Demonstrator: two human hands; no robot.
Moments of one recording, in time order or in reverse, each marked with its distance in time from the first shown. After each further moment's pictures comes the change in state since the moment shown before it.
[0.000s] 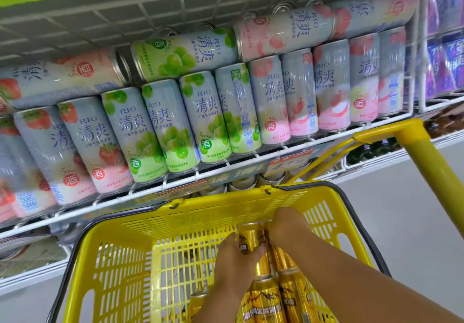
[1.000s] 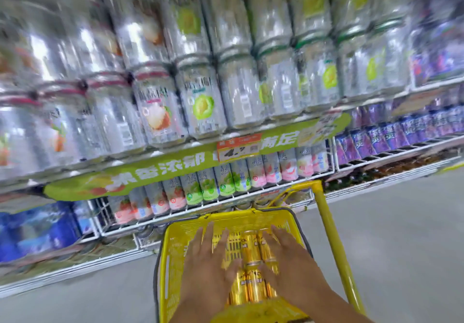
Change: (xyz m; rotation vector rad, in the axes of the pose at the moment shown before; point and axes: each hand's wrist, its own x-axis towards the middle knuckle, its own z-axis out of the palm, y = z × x) left_hand -0.244 0.121 -0.148 0.951 0.324 0.485; right_hand -0.294 0.071 -0.111 0.106 0.313 -0.540
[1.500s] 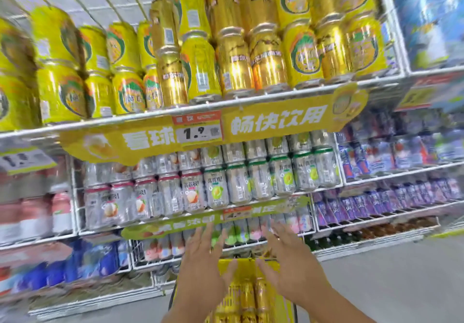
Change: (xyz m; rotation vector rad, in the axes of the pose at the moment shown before) left_hand -0.037 0.074 -0.246 0.039 0.193 0.004; right_hand -0.076 -0.070 -0.240 -0.101 0.245 -0.159
